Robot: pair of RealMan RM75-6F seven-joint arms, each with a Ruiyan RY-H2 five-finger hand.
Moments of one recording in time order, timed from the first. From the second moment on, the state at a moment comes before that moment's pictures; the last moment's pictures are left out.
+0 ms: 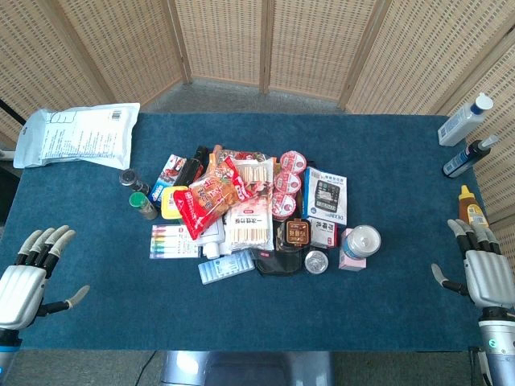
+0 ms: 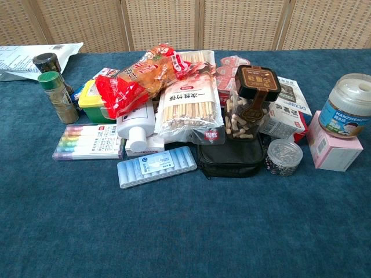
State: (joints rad) left arm -0.08 -1.05 0.02 -1.79 1.64 1.51 0.04; right arm 0.15 -1.09 0.10 -1.66 -1.32 1.37 -0.07
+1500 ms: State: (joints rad) left arm -0.11 -0.96 0.01 -1.88 1.73 1.54 -0.01; right arm 0.29 -1.27 0.08 -1.39 -1.46 1.12 0.55
